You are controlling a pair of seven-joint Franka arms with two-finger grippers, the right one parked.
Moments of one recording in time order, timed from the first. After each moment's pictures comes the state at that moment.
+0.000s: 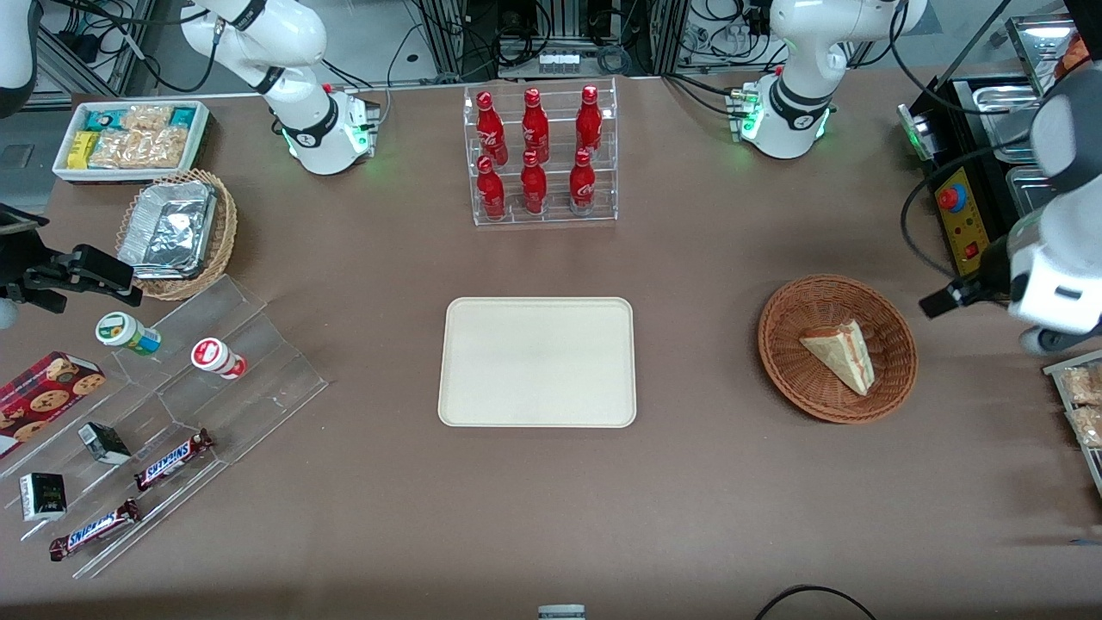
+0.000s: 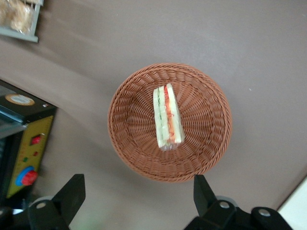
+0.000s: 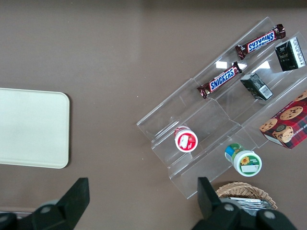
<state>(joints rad) 0.01 0.14 -0.02 -1.70 0.09 1.70 -0.51</state>
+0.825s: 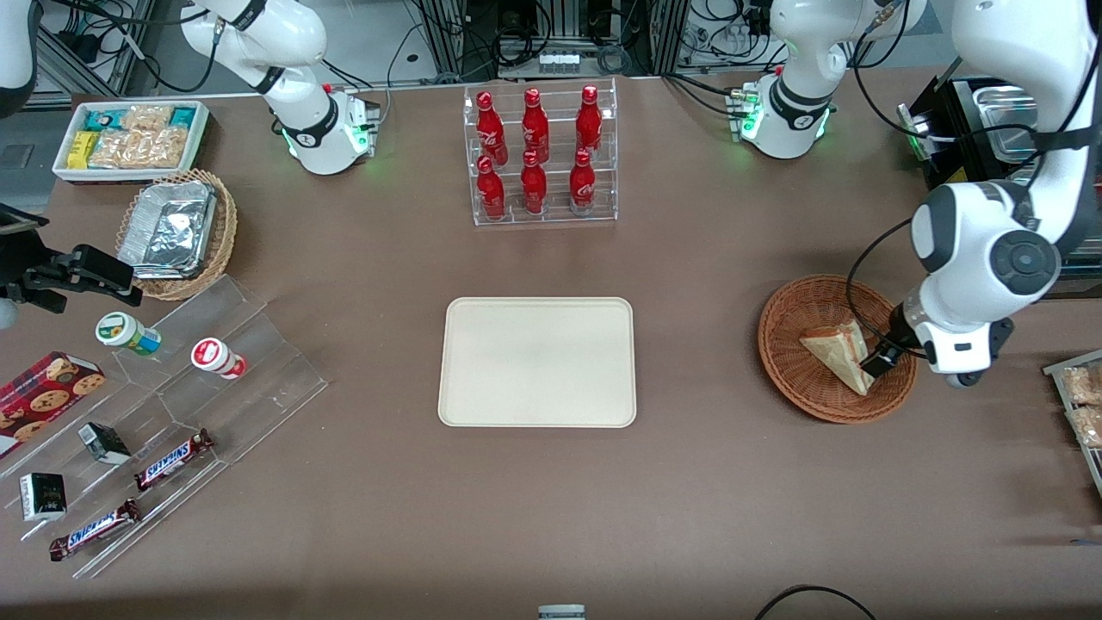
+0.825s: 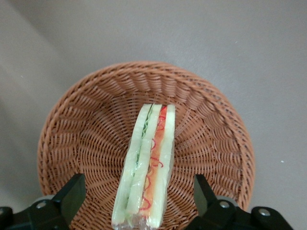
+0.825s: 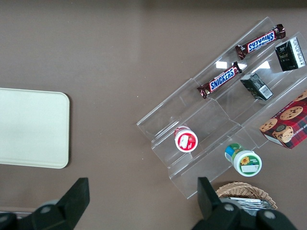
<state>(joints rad) 0.03 0.22 -0.02 -2.13 0.09 2.32 -0.90</state>
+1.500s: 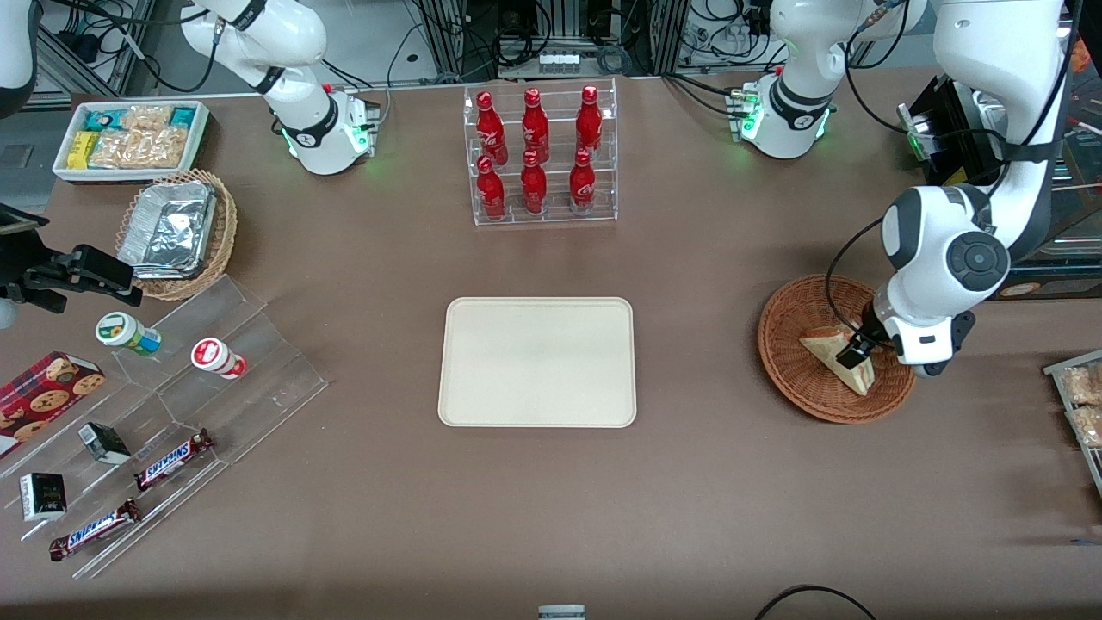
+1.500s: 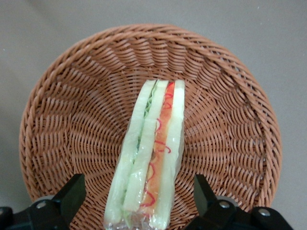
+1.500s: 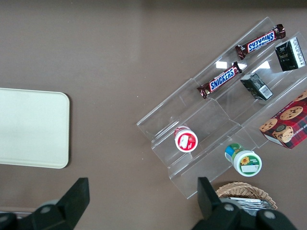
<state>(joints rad) 0.01 0.23 -0.03 -2.21 0.09 2.38 -0.94</state>
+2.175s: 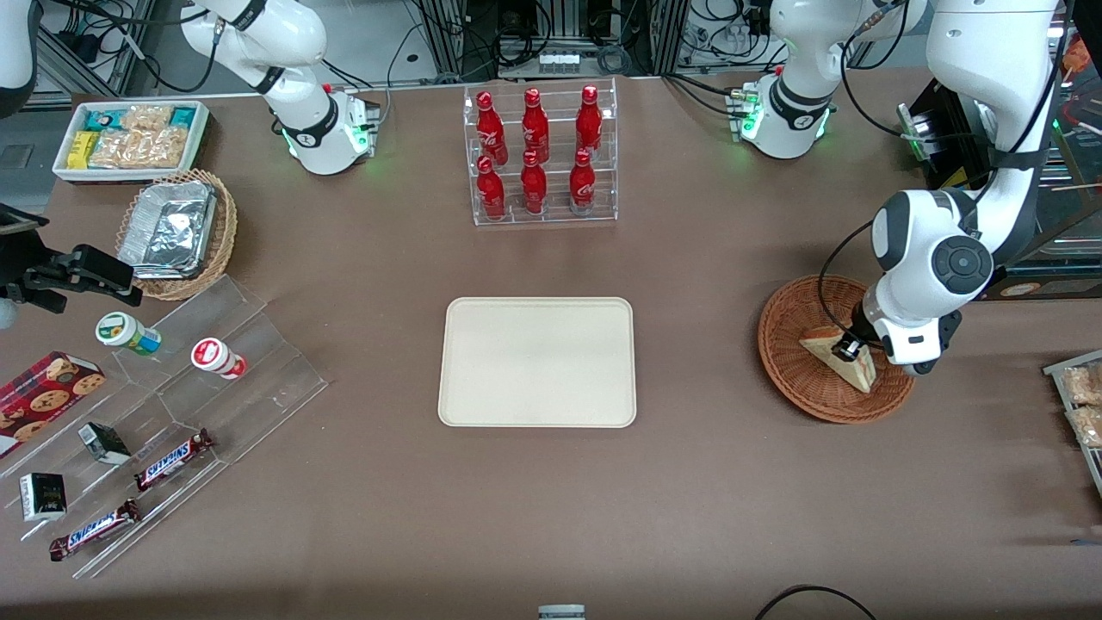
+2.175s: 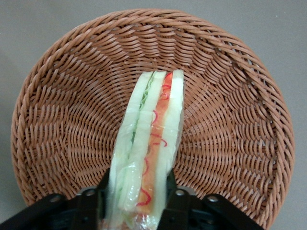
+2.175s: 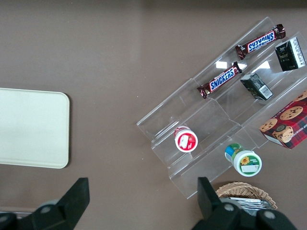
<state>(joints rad) 0.01 0.24 -0.03 -2.22 0.09 2.40 -0.99</state>
